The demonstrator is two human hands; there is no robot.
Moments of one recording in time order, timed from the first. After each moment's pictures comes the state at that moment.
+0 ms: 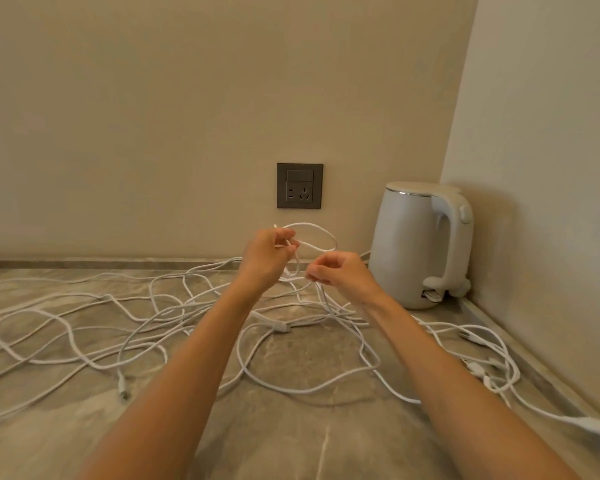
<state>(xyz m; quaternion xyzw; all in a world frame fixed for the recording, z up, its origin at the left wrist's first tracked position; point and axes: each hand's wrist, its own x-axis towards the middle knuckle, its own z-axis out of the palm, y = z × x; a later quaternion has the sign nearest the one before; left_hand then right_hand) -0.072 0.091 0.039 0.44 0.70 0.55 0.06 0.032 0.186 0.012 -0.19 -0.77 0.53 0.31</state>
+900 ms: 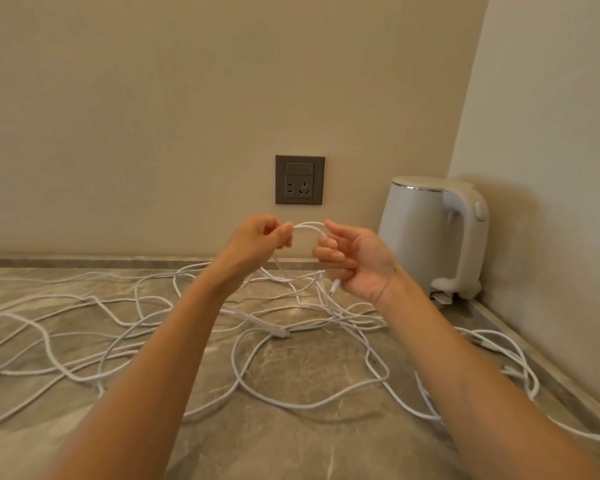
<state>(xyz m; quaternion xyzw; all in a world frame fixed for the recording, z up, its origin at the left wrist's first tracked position) -0.092 0.088 0.050 0.49 0.69 0.53 0.08 0.031 0.197 0.042 -0.05 -0.49 0.86 0.12</state>
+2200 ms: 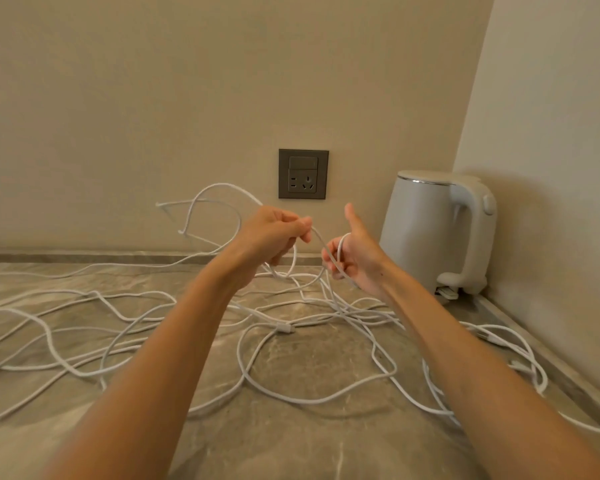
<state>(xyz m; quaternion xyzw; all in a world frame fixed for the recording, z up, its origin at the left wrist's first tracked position) -0.079 0.076 0.061 0.50 0.64 0.55 0.21 0.019 0.205 0.029 -0.24 -0.72 0.61 0.22</state>
